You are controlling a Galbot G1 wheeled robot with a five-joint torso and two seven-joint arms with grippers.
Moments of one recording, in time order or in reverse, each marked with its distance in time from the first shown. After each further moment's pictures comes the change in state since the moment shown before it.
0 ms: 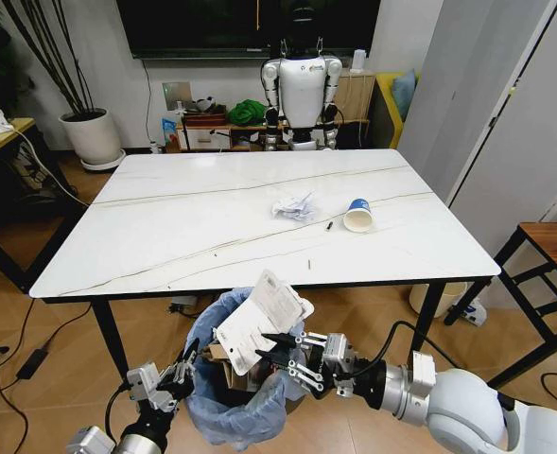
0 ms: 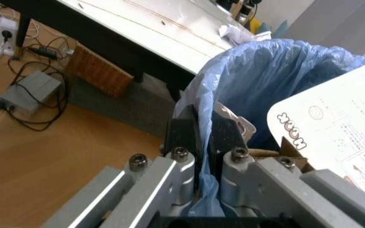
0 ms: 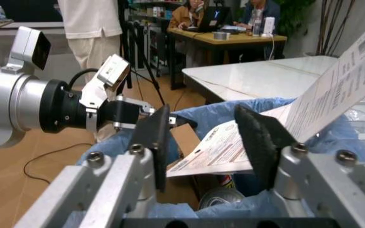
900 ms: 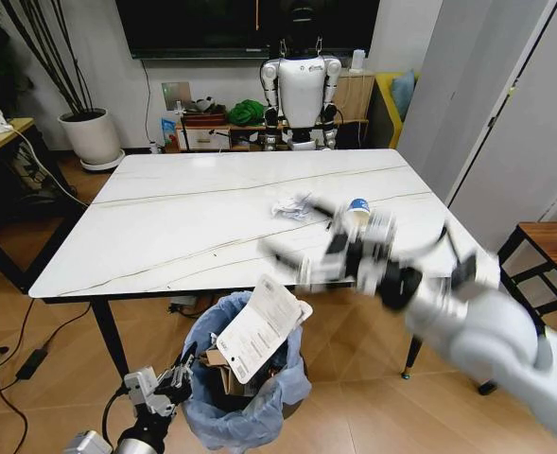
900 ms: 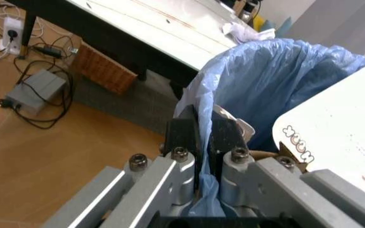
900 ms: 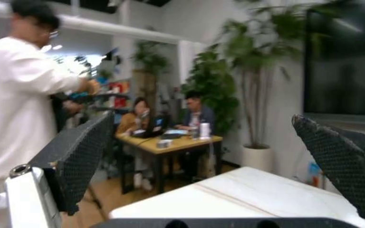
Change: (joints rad) left arm 0.028 0.008 -0.016 -0.011 -0.003 -0.004 0.002; right arm 0.450 0.105 0.123 -0.040 0.468 -0.034 0.191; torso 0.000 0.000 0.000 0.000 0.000
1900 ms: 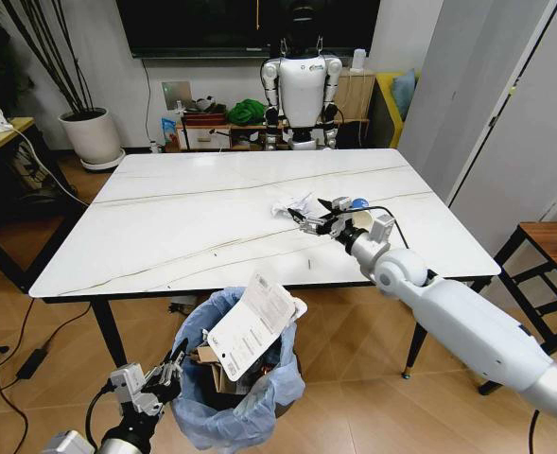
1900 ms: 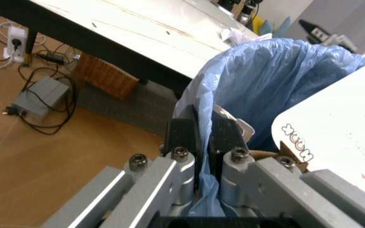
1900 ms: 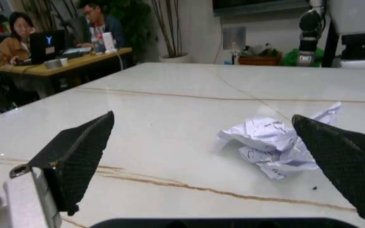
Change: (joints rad) left arm 0.040 0.038 -0.048 -0.048 -0.032 0.004 -0.006; right arm 0.197 0.334 -0.253 -0.790 -0.171 -0.062 -0.044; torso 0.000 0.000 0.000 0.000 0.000
